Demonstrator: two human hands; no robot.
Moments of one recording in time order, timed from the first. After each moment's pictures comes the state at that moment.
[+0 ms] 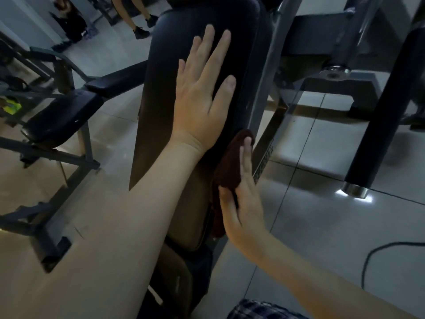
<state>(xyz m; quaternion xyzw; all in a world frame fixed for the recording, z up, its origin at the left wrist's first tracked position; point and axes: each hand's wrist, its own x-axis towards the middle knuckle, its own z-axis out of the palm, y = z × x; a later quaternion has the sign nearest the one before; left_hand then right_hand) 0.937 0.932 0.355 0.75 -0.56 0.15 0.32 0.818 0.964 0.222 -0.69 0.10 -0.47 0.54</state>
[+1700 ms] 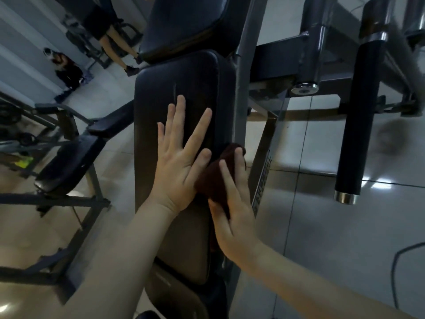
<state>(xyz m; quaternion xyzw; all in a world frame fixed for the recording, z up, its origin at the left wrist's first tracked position) 0.948 0.966 0.350 0.74 -0.64 0.12 0.18 0.834 0.956 0.251 -0.65 0.13 -0.52 0.54</state>
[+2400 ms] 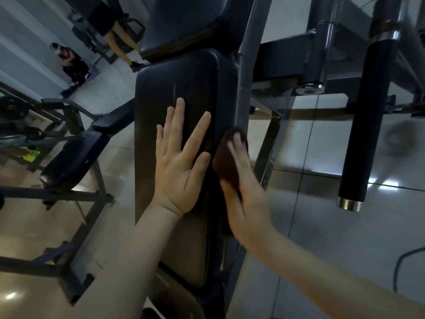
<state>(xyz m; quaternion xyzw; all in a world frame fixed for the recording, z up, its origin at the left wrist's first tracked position) 0.947 0.965 0.340 0.75 -0.62 0.17 0.19 0.825 0.925 0.255 -0.64 0.12 -0.49 0.57</state>
